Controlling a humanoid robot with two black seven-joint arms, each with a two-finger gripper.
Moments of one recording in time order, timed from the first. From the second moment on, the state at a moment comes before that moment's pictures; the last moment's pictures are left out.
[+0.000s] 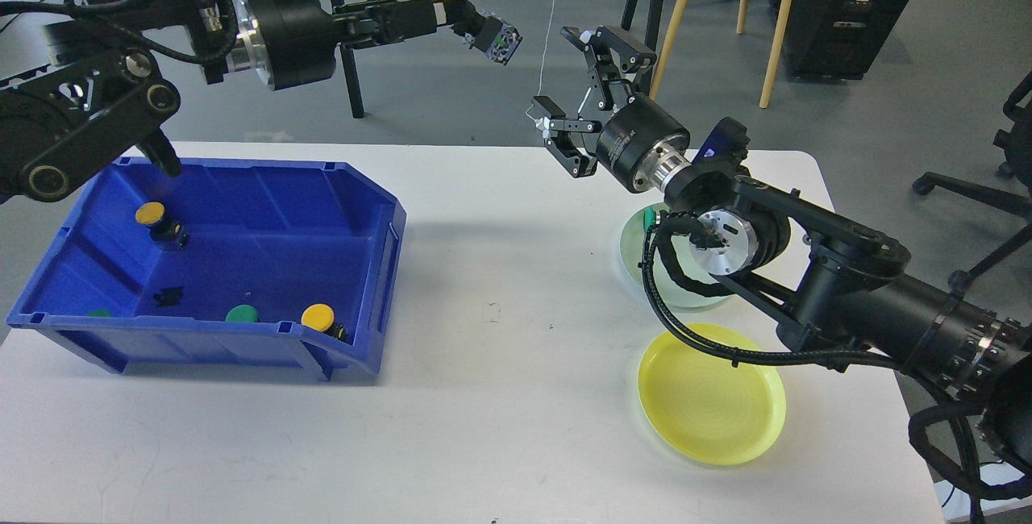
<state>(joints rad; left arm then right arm) -1.17 0.57 -0.43 -1.05 1.32 -0.37 -0.47 0.91 -0.19 0.45 1.12 -0.03 -0.04 0.28</state>
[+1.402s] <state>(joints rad) -1.17 0.51 -0.43 -1.00 1.31 -0.38 -0.47 0.94 -0.09 0.48 1.11 -0.04 -0.05 0.29</state>
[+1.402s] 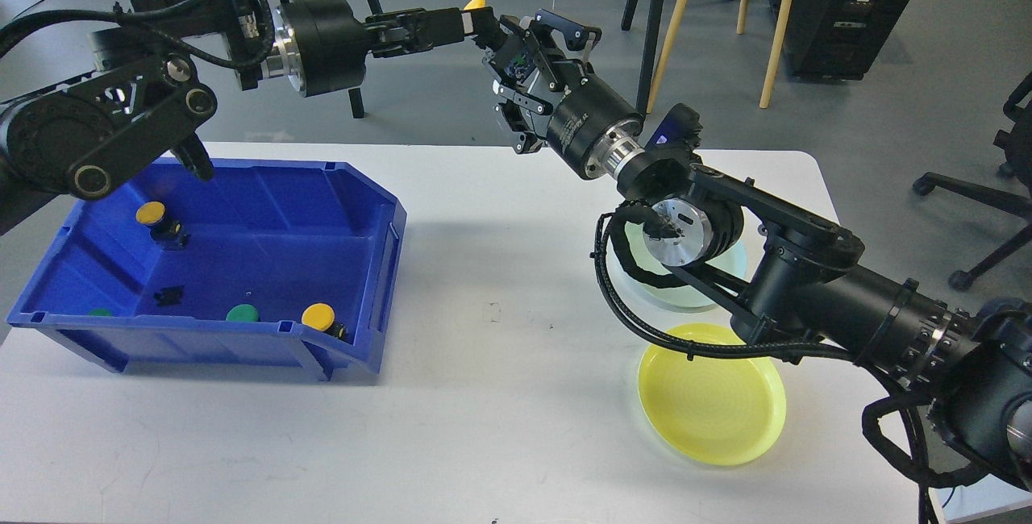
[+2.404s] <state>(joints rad) -1.16 0.56 -0.43 -0.97 1.31 -0.38 -0.44 0.90 -0.33 0.46 1.22 -0.04 -0.04 0.29</state>
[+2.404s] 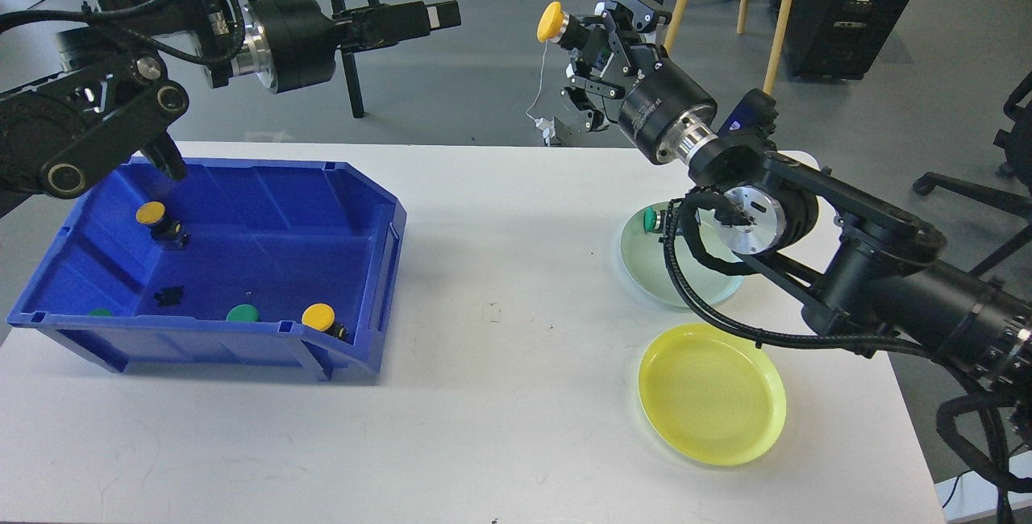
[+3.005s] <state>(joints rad) -1.19 0.54 -0.44 -0.91 1.31 -0.38 -0.44 0.52 -0.77 0.34 1.58 -0.15 -0.03 0.29</state>
